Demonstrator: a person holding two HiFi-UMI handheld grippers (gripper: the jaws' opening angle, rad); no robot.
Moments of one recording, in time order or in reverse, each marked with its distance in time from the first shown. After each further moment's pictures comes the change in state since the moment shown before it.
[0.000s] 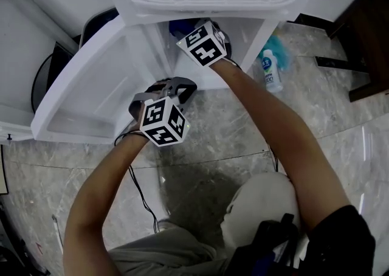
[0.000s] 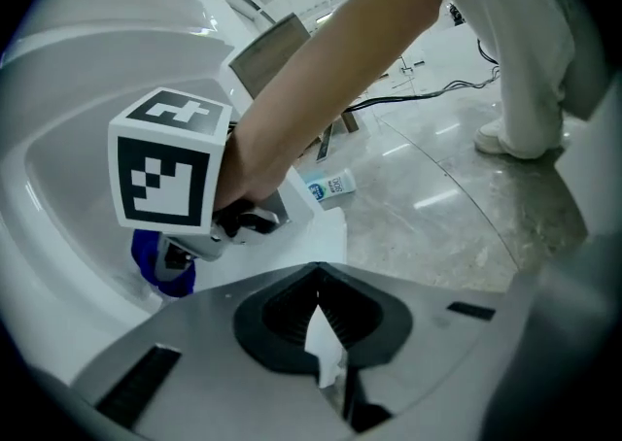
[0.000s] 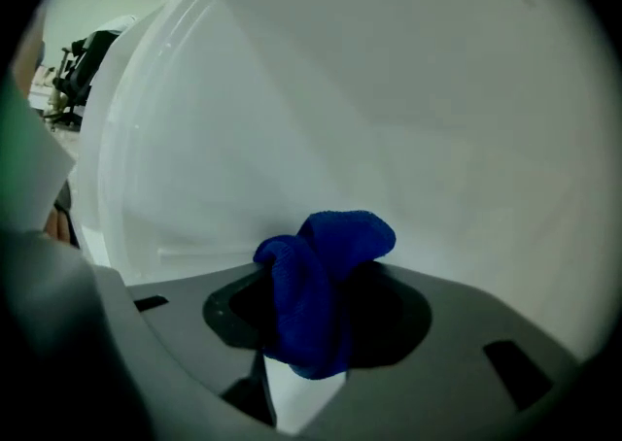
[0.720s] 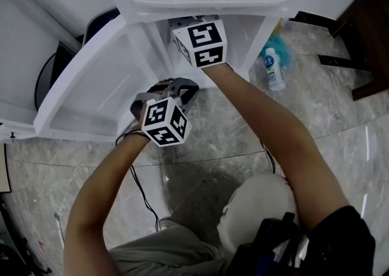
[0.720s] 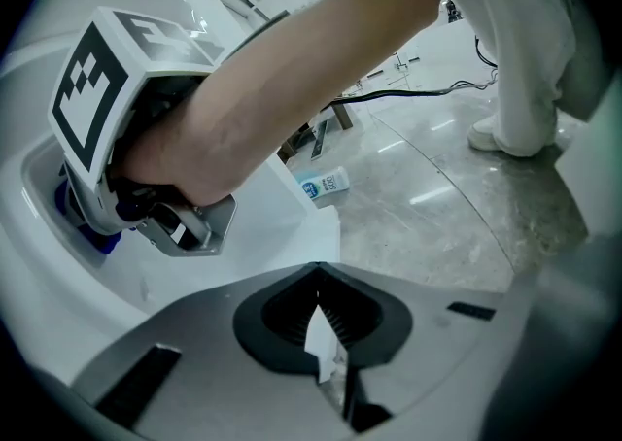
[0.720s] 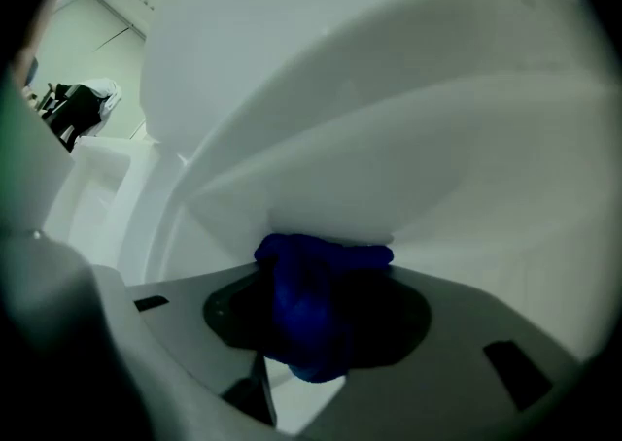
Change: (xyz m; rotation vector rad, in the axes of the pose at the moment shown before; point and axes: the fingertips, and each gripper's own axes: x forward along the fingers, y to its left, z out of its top) left arm -0.003 -0.008 0.001 0.026 0.018 -0.022; right arm -0.058 -0.030 0.109 0.218 -0.513 -0.207
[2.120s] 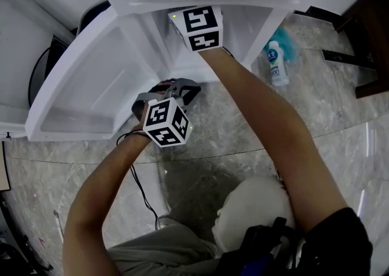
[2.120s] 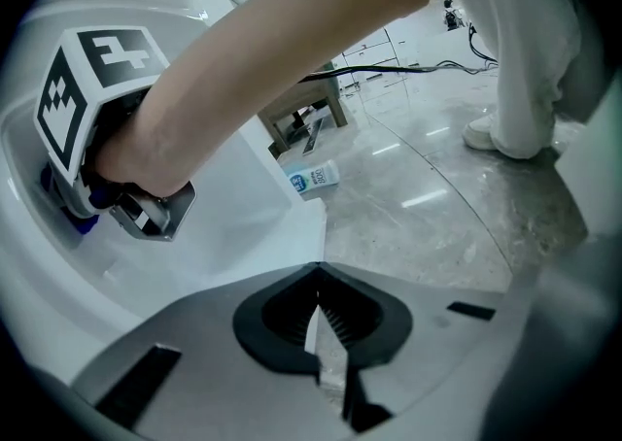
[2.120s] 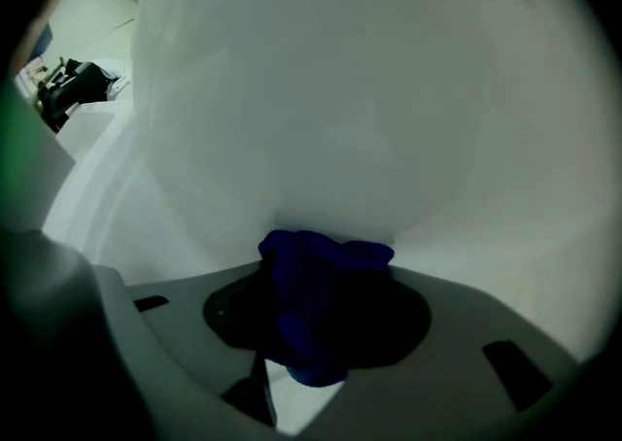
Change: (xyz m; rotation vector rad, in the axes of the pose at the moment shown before) left arm 0.020 -0.021 -0.013 -0.032 0.002 -0.054; right arm 0.024 -0.013 -0.006 -0.083 -0.036 -0.026
